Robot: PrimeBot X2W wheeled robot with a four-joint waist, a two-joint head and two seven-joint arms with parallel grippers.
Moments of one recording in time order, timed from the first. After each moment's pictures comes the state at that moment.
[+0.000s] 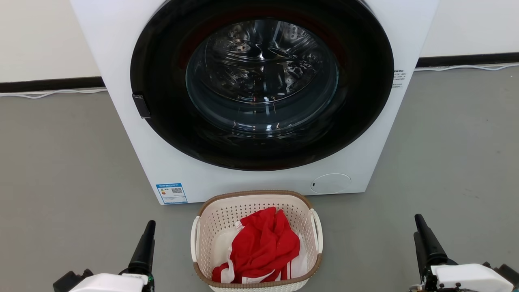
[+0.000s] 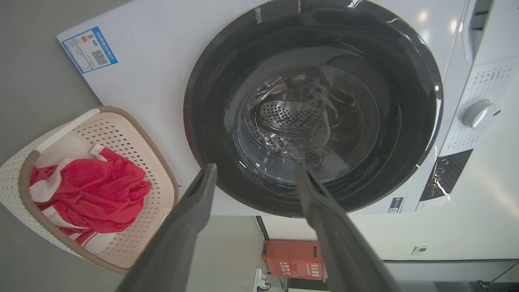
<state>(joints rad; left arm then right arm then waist) 0.01 0.03 0.04 0.26 -1.43 -0.09 0.04 0.00 -0.03 -0.10 0.29 1.42 0.12 0.05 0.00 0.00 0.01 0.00</state>
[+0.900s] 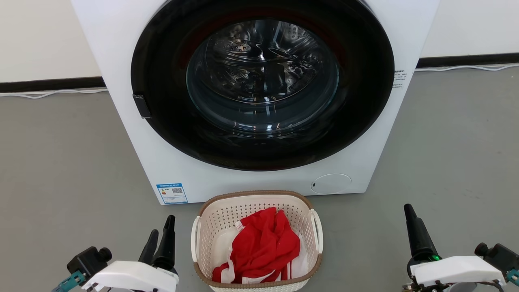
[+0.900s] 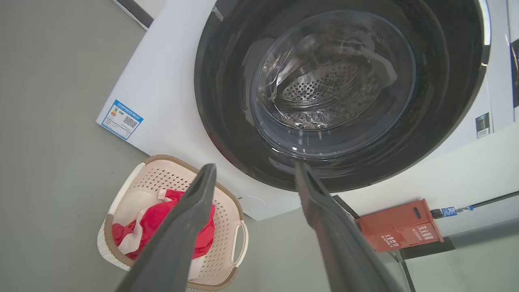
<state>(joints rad) 0.01 0.05 -0.07 0.17 -0.95 0.03 -0.03 0.00 -0.03 -0.06 0.23 1.00 0.12 -0.03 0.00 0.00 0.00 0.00</state>
